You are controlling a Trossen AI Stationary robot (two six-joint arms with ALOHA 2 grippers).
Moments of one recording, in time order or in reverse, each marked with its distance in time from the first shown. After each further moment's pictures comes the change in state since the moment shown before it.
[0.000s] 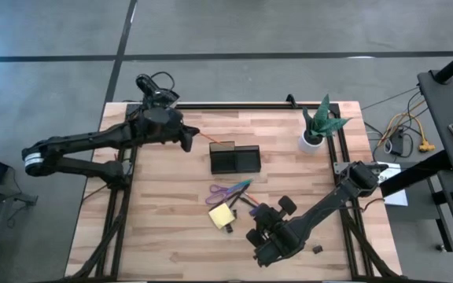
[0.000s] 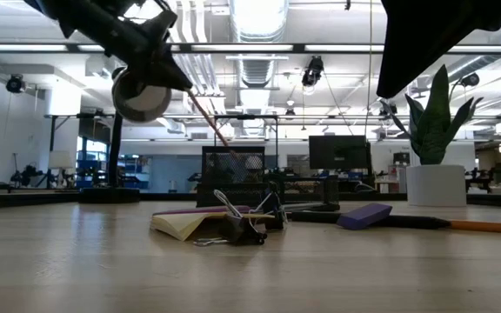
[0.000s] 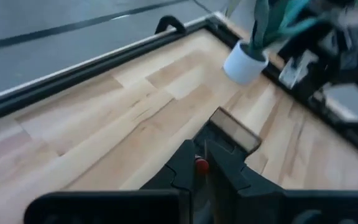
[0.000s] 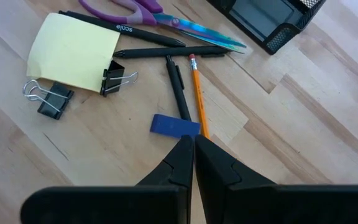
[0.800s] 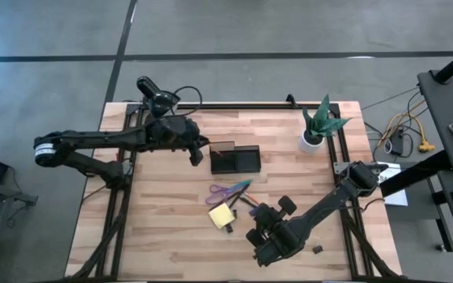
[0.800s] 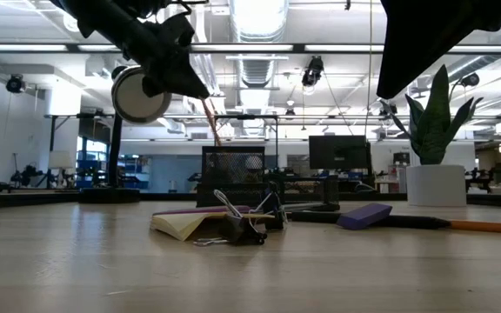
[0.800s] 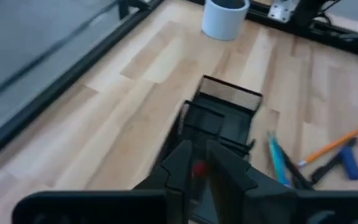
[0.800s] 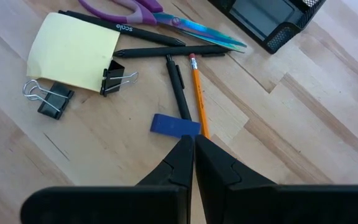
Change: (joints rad) left arm -0.123 0.166 0.067 0.008 -0.048 0.277; right arm -0.001 0.000 0.000 0.001 -0.003 0.000
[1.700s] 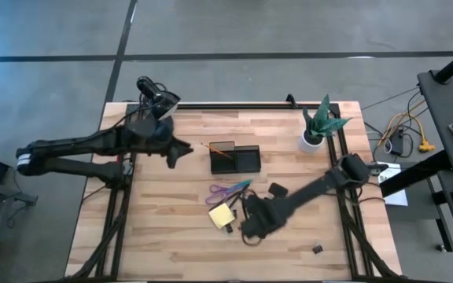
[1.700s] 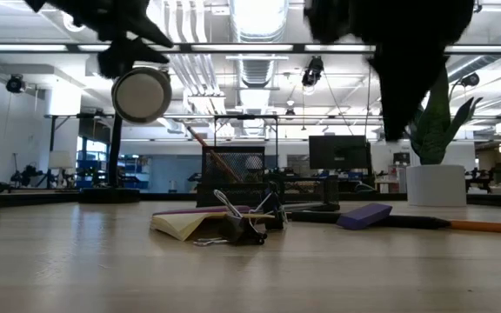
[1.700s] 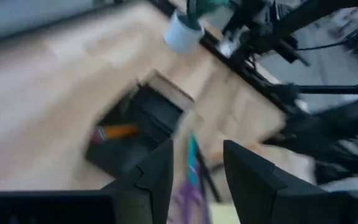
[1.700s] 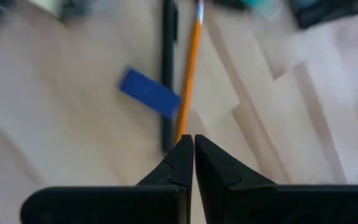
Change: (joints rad) left arm -0.051 -0.351 -0.070 -0.173 0.129 -0.398; right arm -0.186 0.000 -0.060 0.014 -0.336 -0.475
